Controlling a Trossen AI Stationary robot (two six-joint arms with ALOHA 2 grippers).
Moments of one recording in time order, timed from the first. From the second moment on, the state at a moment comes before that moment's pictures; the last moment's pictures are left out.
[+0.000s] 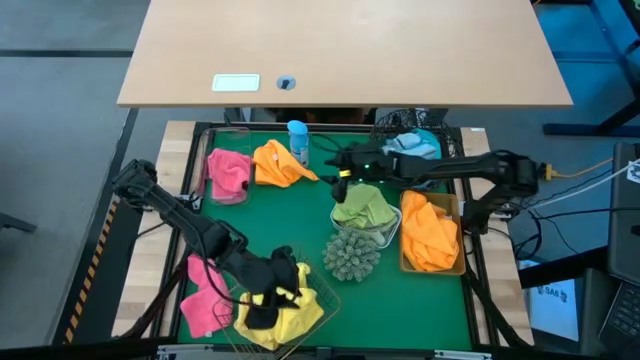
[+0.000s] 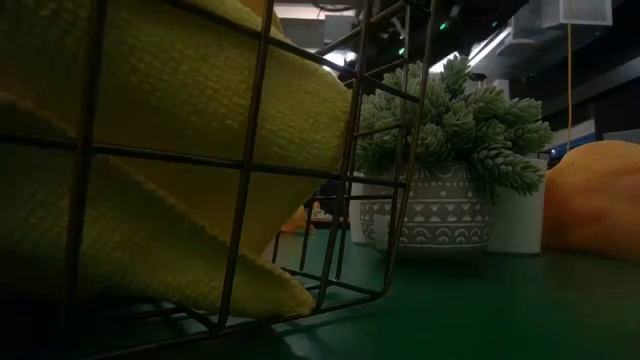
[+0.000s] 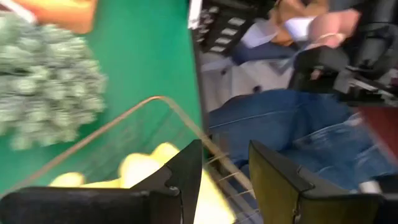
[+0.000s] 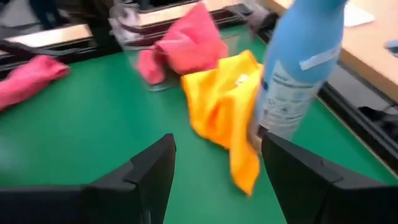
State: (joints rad) left arm -0.57 1.60 1.50 -0.55 -0.09 -0.60; right arm -0.18 1.58 1.06 0.04 0.04 0.10
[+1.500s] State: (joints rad) left arm 0.15 1.33 1.40 -1.02 -0.08 -0.13; right arm -0.24 2.05 1.06 0.45 0.09 0.04
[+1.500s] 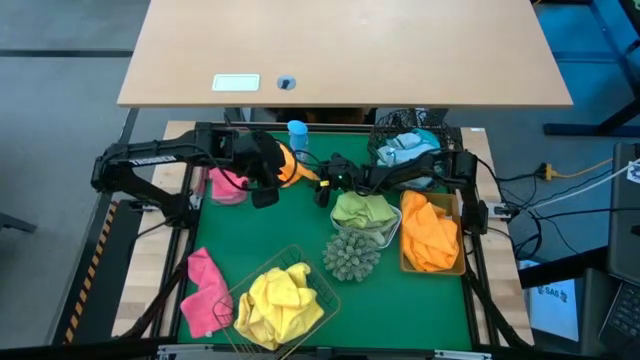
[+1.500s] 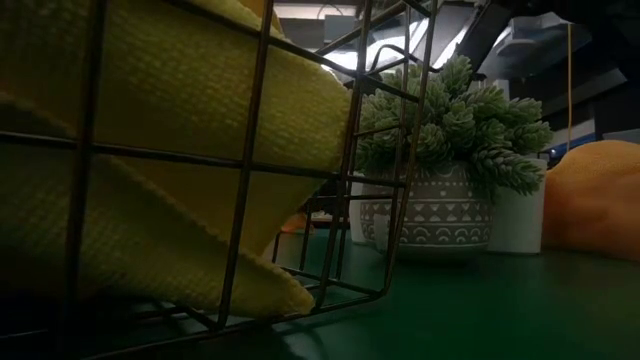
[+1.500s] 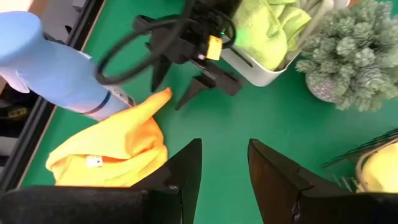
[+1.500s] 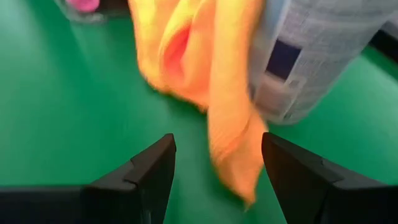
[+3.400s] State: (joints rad) left arm -0.25 0.84 0.82 -0.81 -0.33 -0.55; right arm -0.24 1.24 1.06 0.05 -0.28 0.19
